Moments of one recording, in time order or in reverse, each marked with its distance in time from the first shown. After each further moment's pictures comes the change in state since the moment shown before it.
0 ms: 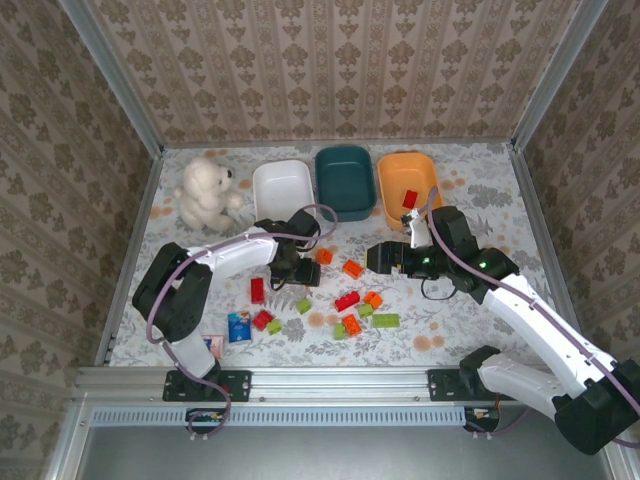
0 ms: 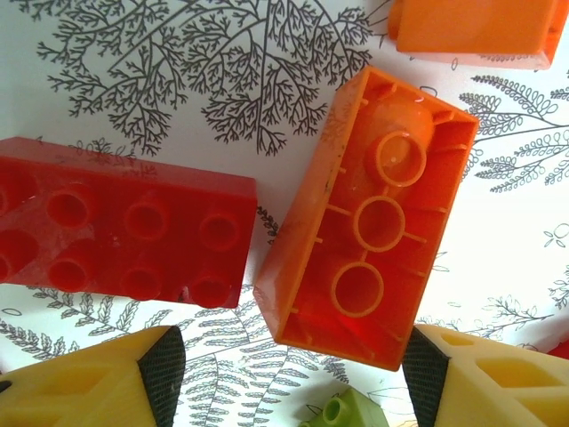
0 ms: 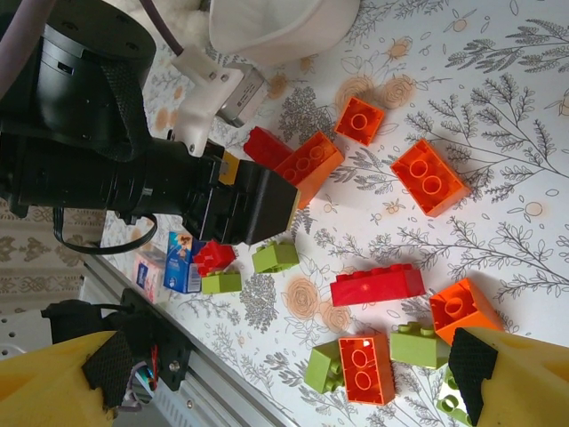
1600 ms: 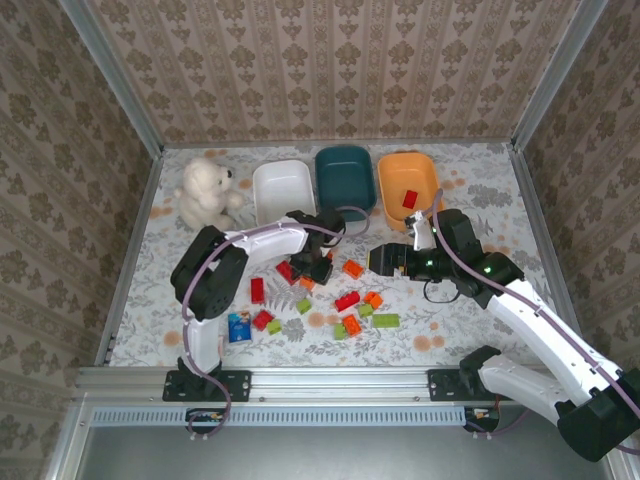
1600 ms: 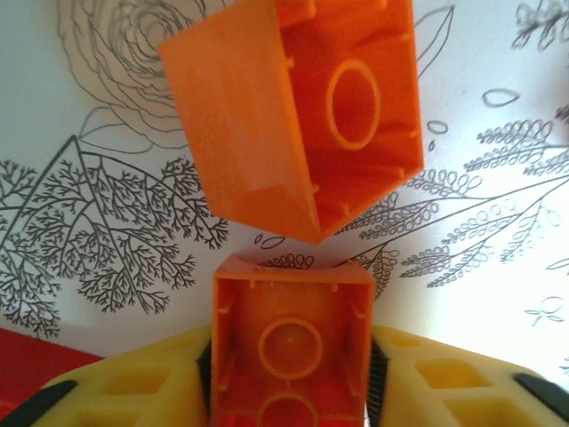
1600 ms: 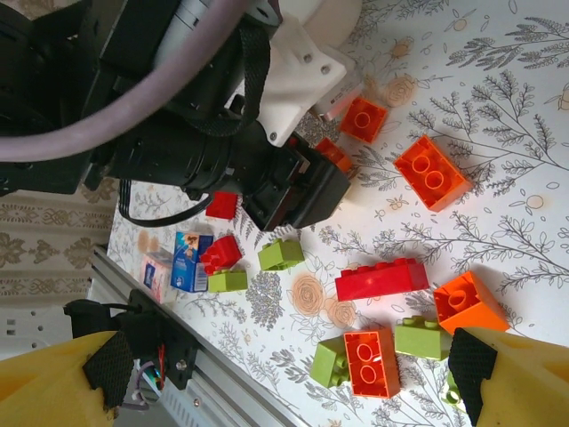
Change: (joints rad) left arm -0.070 0.239 0.231 -0.082 -0.087 0.243; right arm 0.000 -0.043 -0.013 -0.008 0.001 0.020
